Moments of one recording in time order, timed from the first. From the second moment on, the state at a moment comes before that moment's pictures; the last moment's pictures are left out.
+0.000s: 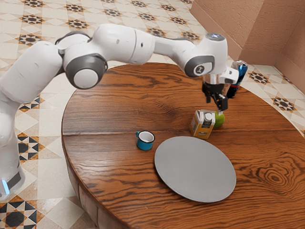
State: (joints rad) arm -0.01 0.61 0.09 -1.17 -0.12 2.13 -0.06
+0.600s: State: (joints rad) arm 0.02 0.66 0.07 -1.17 -0.14 2.19 -0.05
